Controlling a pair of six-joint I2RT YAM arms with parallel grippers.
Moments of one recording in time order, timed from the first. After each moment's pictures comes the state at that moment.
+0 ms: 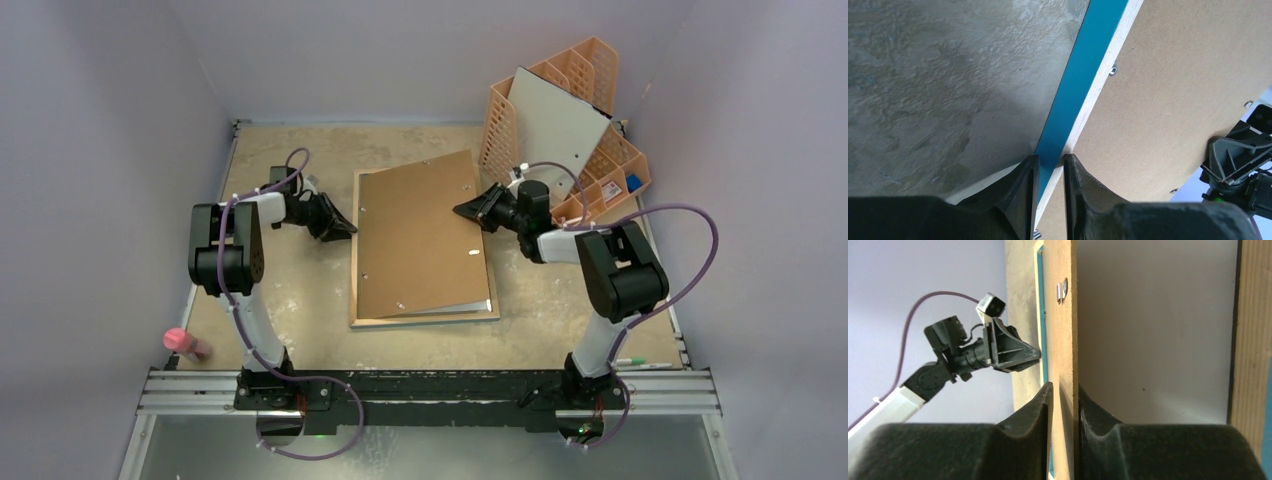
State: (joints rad) left arm 0.05 1.97 1.15 -0.33 0.67 -0.62; right arm 0.29 1.78 0.79 0.64 -0.50 1.12
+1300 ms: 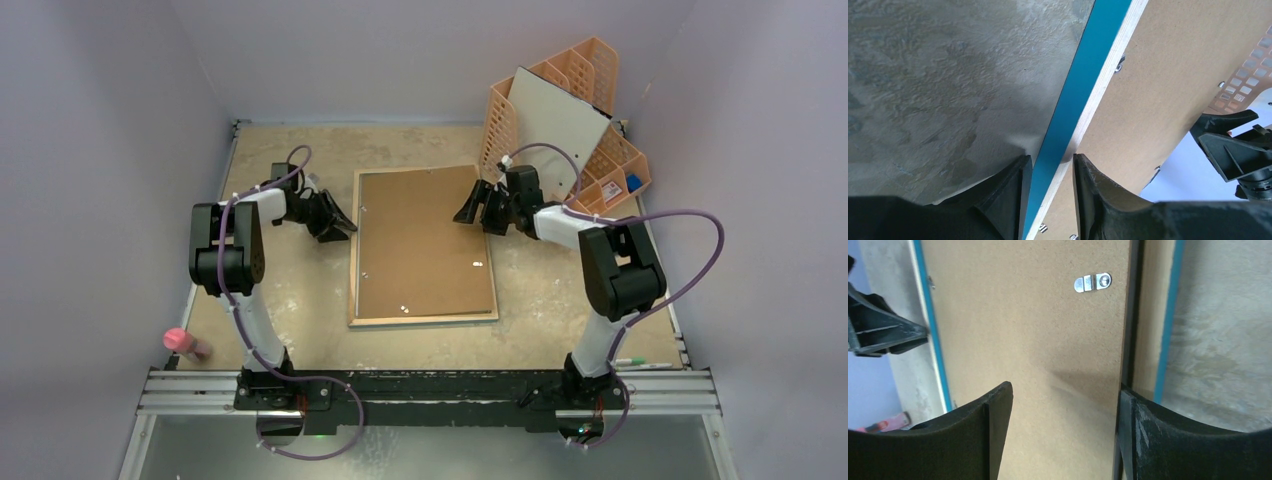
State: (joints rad) left arm 0.04 1.97 1.19 -0.40 0.61 -0.57; right arm 0.30 1.81 1.03 0.02 -0.38 0.64
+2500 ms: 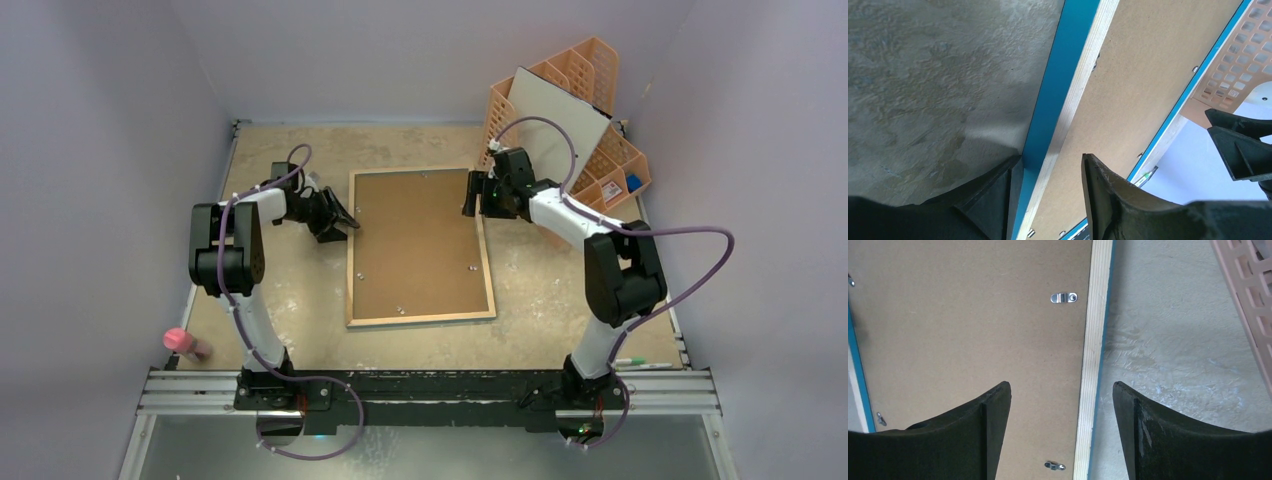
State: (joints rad) left arm 0.04 1.97 1.19 -0.39 0.62 -0.57; right arm 0.36 1.77 1.24 -0.32 -0.10 0.37
